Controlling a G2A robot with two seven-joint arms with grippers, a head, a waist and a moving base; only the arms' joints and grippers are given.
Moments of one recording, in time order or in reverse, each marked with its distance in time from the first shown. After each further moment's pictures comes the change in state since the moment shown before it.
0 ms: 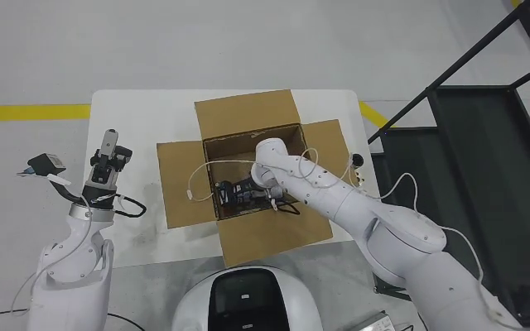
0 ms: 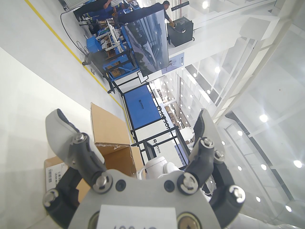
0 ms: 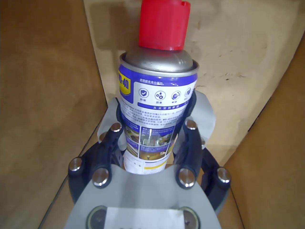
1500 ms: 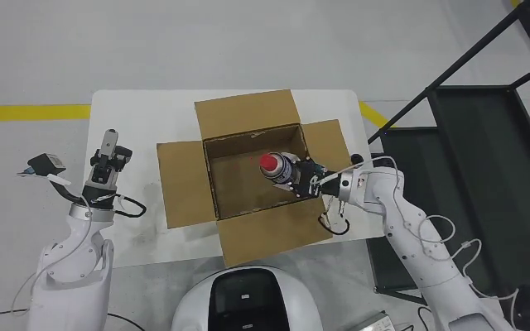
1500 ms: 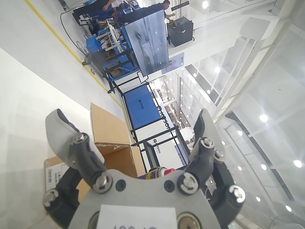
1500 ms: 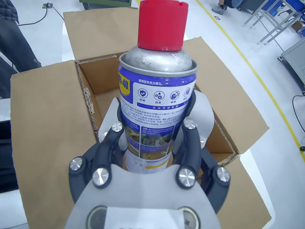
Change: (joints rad) left arm 0.000 0.000 0.000 0.000 0.000 0.000 0.000; right arm -0.768 0.405 0.925 -0.794 -0.365 -0.022 -0.918
